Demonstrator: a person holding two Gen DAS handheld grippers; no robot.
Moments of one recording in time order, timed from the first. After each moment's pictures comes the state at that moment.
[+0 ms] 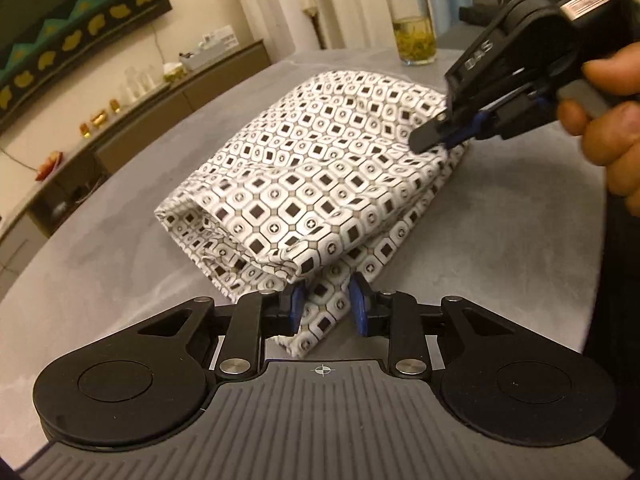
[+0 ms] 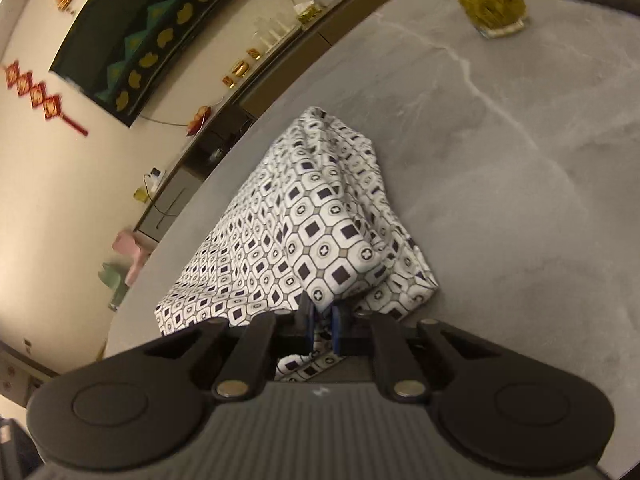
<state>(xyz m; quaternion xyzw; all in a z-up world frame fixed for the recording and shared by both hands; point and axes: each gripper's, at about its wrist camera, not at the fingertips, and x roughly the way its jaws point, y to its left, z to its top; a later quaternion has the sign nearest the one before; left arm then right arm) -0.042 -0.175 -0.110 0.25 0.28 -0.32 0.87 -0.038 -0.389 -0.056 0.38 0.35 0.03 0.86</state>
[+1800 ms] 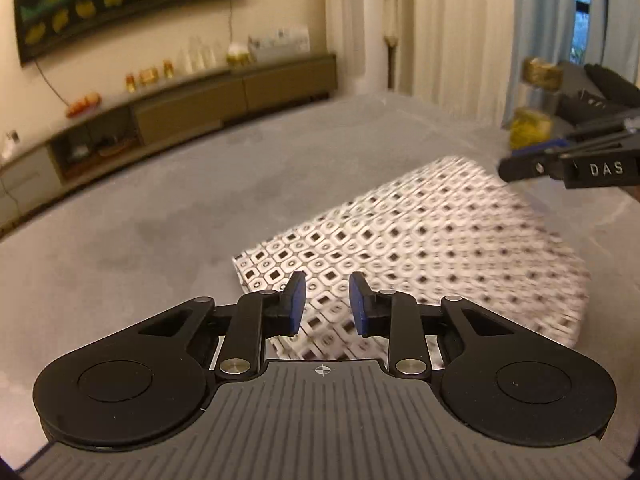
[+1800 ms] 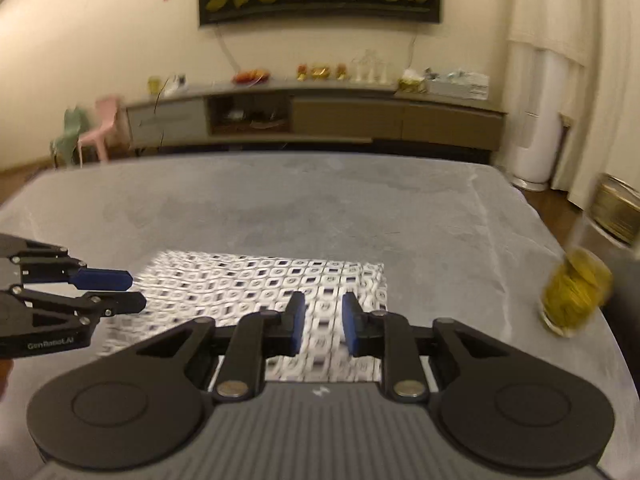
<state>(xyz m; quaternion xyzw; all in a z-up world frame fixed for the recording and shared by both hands) 0.094 -0.174 -0.090 0.13 0.34 -0.26 0.90 0.060 -0.356 0.030 -0.01 0.34 0.04 0.94</state>
